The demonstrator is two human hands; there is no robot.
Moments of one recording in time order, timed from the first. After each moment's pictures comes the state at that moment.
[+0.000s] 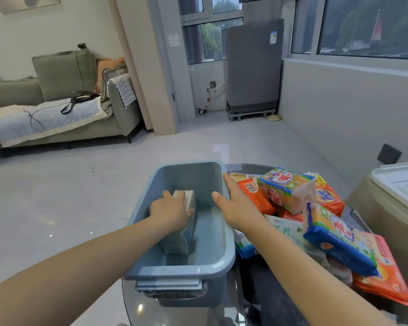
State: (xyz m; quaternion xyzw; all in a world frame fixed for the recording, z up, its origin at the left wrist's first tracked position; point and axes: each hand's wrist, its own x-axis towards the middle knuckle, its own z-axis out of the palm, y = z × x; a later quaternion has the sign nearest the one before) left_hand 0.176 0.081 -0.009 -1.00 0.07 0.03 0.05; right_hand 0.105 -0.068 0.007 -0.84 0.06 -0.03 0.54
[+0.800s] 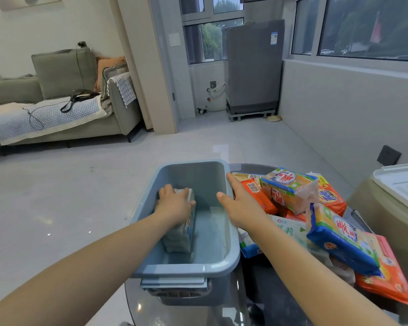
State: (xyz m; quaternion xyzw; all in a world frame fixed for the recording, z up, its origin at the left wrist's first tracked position) left_hand 0.189 0.082 -0.010 -0.99 0.07 0.06 -0.07; right_hand 0.105 -0.068 0.006 -0.83 0.08 -0.04 0.55
